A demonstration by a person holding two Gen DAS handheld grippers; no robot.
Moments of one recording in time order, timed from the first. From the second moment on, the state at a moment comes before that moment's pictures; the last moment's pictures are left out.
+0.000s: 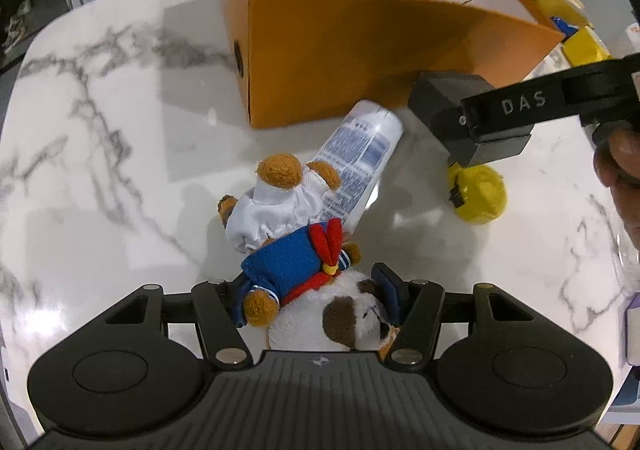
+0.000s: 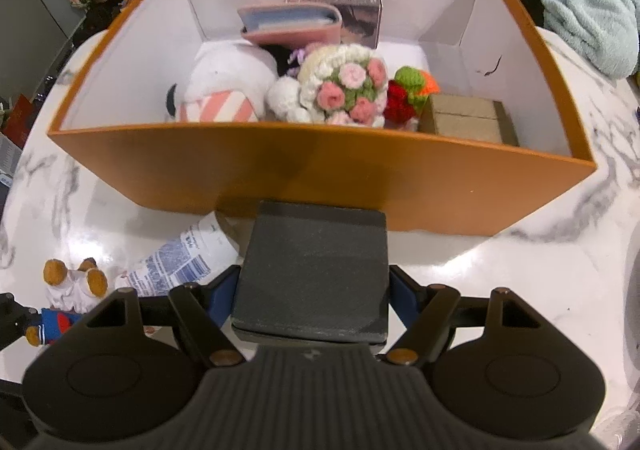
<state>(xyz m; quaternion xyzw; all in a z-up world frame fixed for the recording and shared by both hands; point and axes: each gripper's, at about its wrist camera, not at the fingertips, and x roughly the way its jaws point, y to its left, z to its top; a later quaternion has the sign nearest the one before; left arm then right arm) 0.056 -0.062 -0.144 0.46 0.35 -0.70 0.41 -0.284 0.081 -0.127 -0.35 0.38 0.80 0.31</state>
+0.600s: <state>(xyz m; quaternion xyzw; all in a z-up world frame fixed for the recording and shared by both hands) 0.039 -0.073 -0.081 0.43 0.31 -0.75 0.39 -0.239 0.058 -0.108 -0.31 0.39 0.80 0.33</state>
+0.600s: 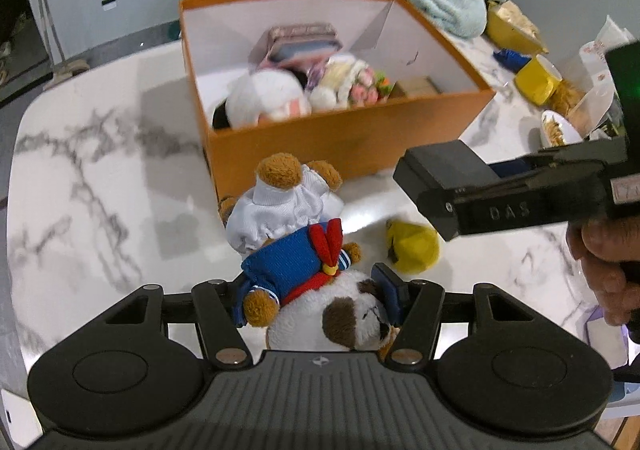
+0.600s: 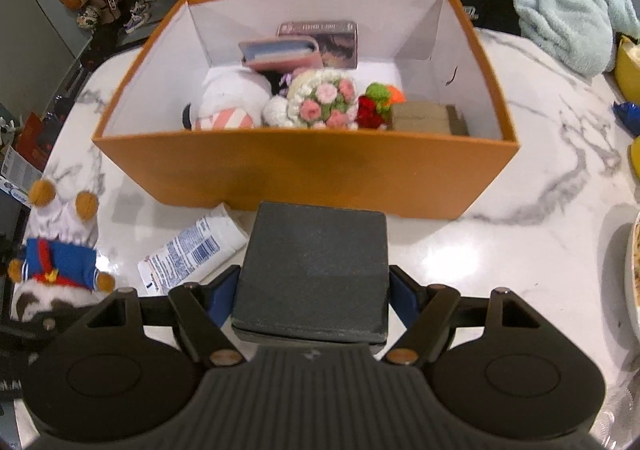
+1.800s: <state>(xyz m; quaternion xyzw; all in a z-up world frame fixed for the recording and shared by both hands) -0.050 -0.244 -0.046 0.42 0.11 -0.79 0.43 -0.249 0.195 -0.049 -0.23 0.31 0.82 0.42</state>
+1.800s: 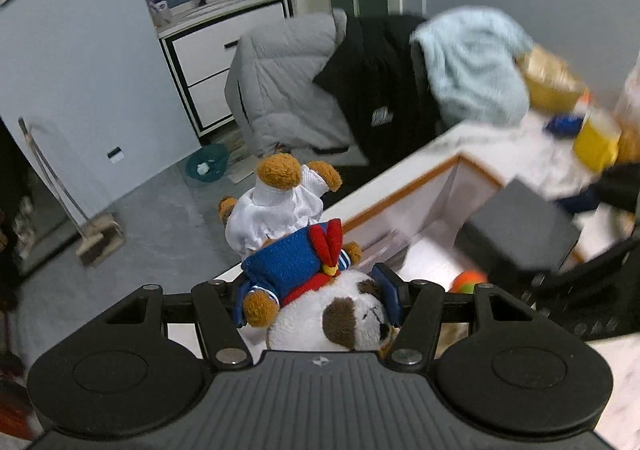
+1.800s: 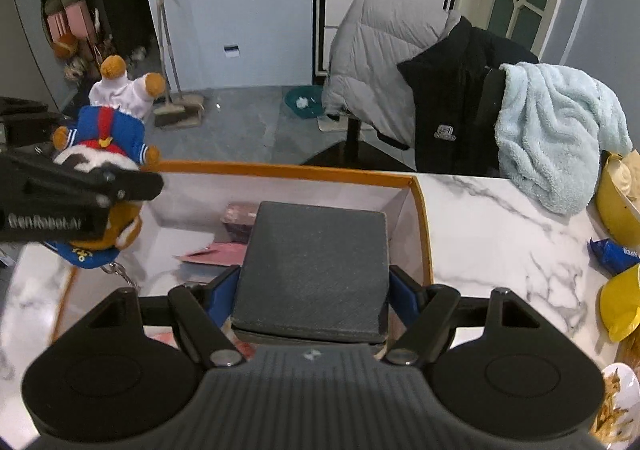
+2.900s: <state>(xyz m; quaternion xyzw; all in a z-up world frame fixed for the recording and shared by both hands) -0.068 -0.274 -0.122 0.63 0.11 -0.69 0.34 -0.290 0.248 -0.081 -0.26 0.30 0.79 0.46</state>
